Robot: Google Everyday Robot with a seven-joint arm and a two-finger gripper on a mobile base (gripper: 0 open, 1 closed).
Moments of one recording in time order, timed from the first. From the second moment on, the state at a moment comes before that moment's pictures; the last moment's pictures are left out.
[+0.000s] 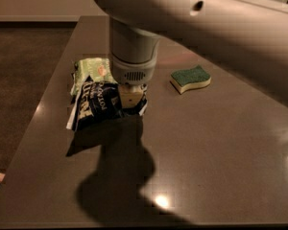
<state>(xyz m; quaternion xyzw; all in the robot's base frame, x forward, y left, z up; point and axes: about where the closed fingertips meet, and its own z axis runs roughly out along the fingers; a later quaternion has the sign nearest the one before) 0.491 0.018 0.908 -0.74 0.66 -0.05 0.14</state>
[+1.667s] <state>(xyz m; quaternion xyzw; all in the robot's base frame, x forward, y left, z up) 0.551 0.007 0.913 -0.71 0.69 -0.08 0.15</state>
